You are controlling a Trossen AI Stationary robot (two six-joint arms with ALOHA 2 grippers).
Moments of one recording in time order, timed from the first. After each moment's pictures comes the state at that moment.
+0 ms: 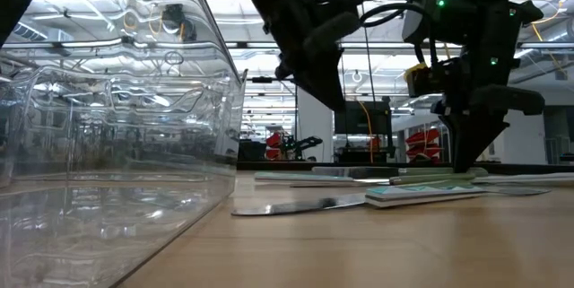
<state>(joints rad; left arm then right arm) -0.03 2.04 1.63 -0.56 -0.19 -0.18 0.04 1.41 0.57 -0.59 0.11 0.24</state>
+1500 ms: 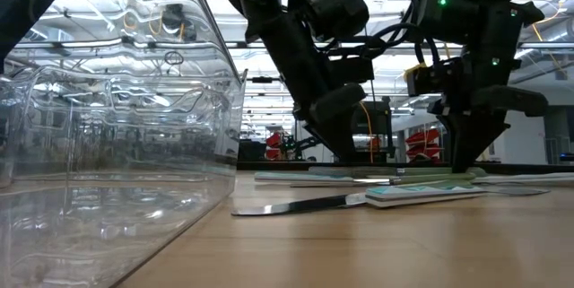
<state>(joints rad) 0.02 2.20 1.63 -0.44 -0.14 0.00 0.06 1.41 0.57 -0.56 0.10 0.21</state>
